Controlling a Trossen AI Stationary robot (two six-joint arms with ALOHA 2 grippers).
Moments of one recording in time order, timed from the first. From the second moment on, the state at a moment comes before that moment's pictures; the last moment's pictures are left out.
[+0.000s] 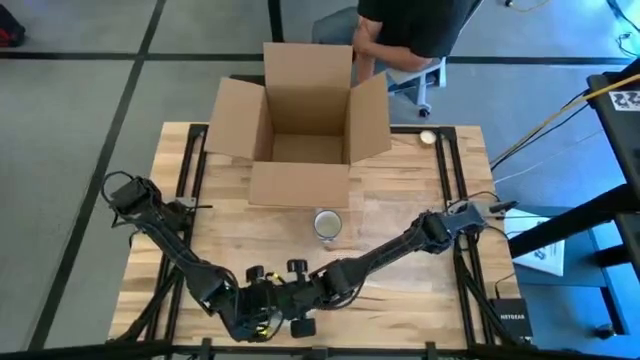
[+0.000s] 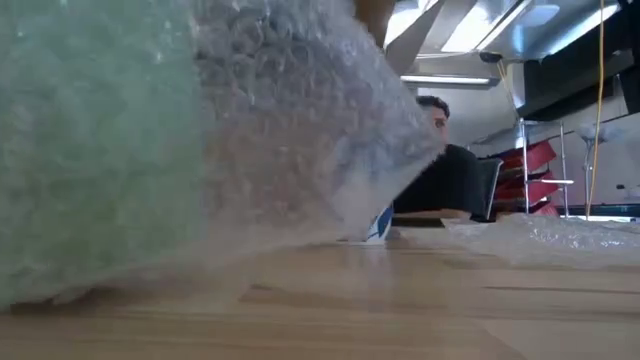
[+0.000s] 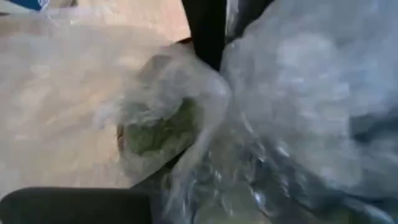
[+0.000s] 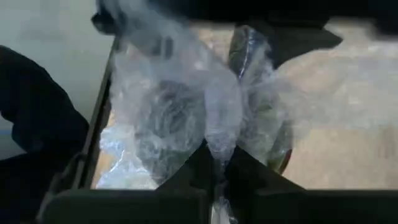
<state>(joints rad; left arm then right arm) -0.78 1.73 1.16 -0.46 -0.47 -0.87 0.47 2.42 2.23 -0.83 0.13 0.32</state>
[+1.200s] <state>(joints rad) -0.80 1.63 1.17 -0.48 -0.64 -0.83 0.46 2.44 2.23 -0.83 0.12 0.31</state>
